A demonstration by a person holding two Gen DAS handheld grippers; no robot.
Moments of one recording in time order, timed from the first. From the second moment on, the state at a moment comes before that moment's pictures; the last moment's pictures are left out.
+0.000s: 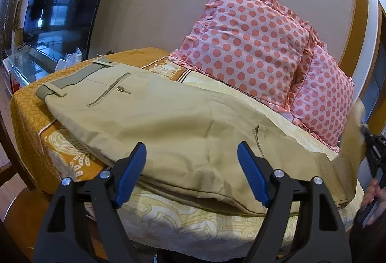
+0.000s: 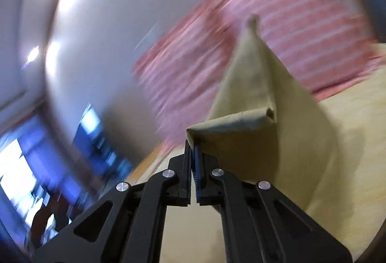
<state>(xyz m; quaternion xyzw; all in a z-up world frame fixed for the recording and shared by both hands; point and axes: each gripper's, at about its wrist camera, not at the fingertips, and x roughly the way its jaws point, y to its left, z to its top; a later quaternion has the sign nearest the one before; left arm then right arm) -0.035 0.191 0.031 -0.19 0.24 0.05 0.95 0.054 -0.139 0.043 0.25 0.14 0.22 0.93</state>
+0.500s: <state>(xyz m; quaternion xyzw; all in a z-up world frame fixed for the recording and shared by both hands) -0.054 0.241 0.035 -0.21 0.21 0.14 0.95 0.052 0.024 -0.022 0.01 0.30 0.32 0.90</state>
